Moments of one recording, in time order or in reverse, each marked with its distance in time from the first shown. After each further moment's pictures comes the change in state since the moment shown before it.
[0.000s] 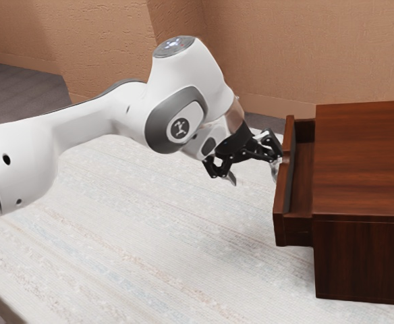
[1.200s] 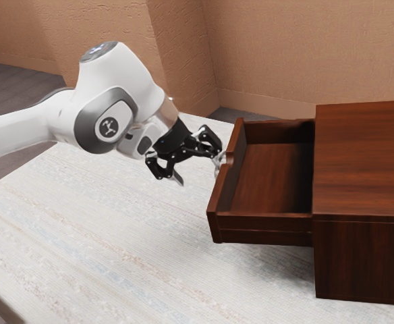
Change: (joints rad) arm 0.960 -0.002 -0.859 -0.234 0.077 0.034 -0.010
